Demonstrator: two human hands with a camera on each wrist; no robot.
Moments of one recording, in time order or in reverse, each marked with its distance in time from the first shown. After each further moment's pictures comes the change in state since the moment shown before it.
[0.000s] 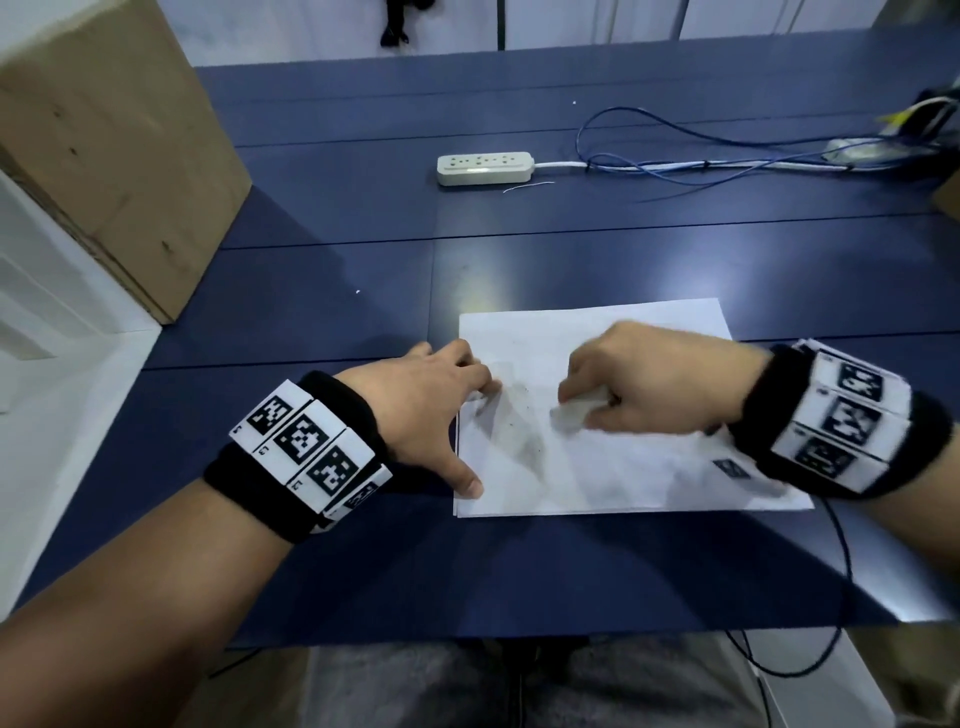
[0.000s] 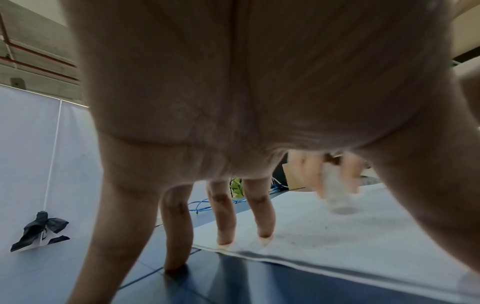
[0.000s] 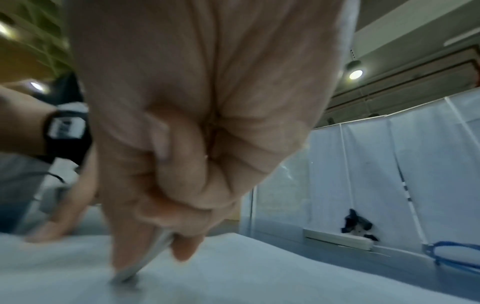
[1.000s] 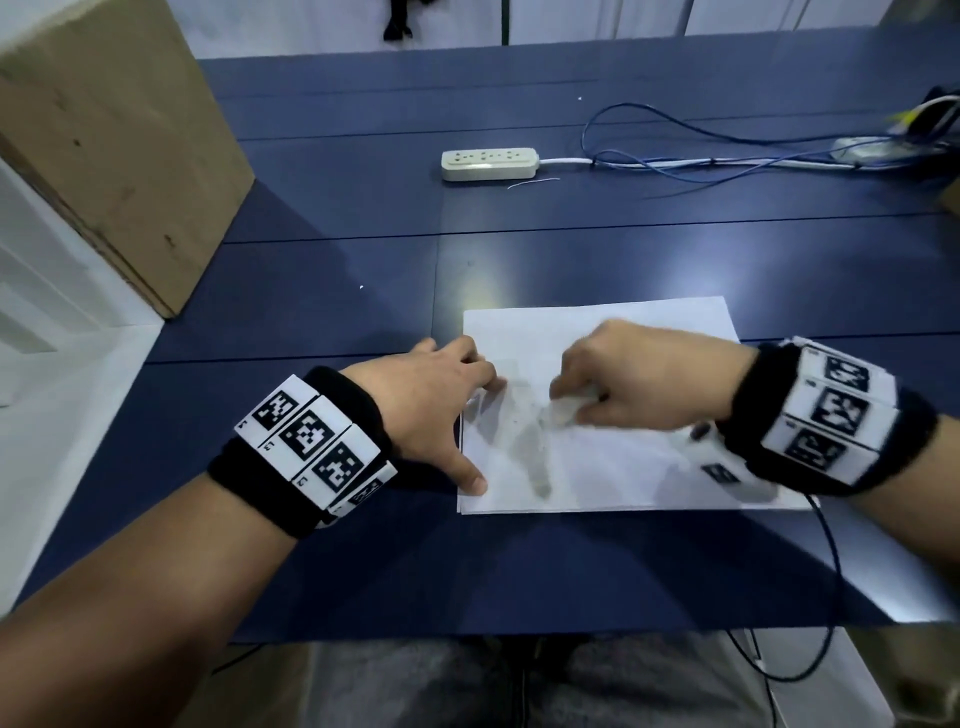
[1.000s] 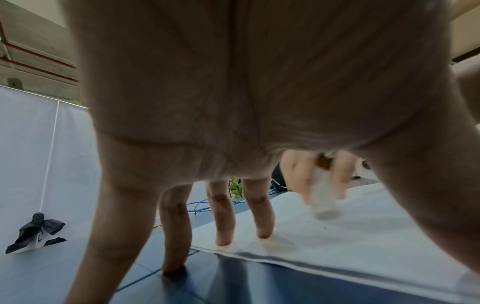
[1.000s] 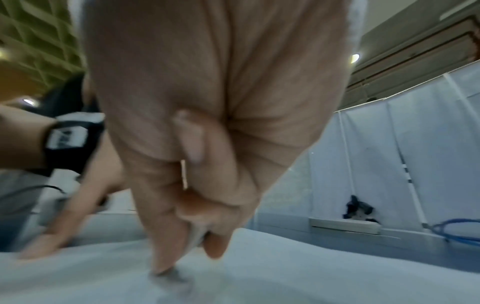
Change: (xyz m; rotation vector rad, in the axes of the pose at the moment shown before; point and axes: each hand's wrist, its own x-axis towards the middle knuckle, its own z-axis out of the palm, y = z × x) left_hand 0.001 -0.001 0.001 -0.001 0.003 0.006; right_hand 0.011 -0.009 -0.001 0.003 -0.024 -0.006
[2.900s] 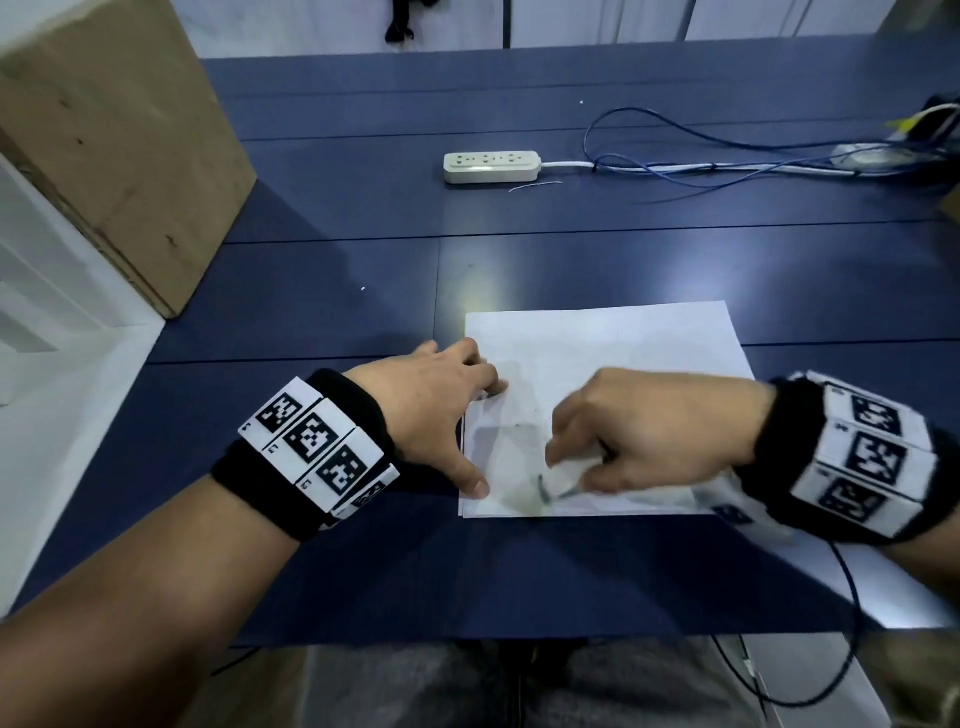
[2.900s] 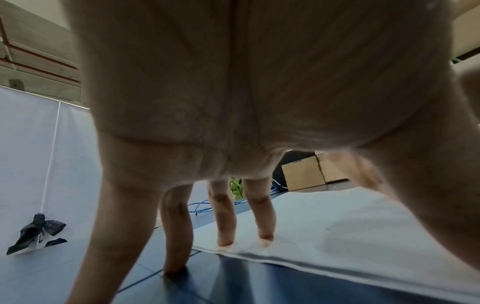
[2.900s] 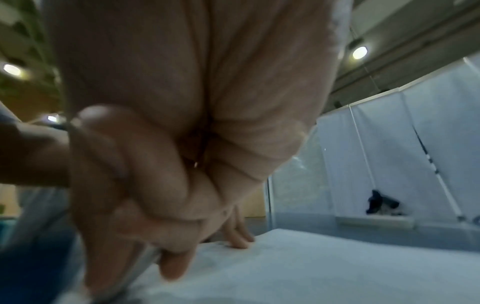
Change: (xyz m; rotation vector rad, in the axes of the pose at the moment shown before) left_hand 0.000 -0.001 0.000 -0.017 -0.006 -0.002; right_hand -0.014 -0.021 0.006 0.071 -0.117 -0.152
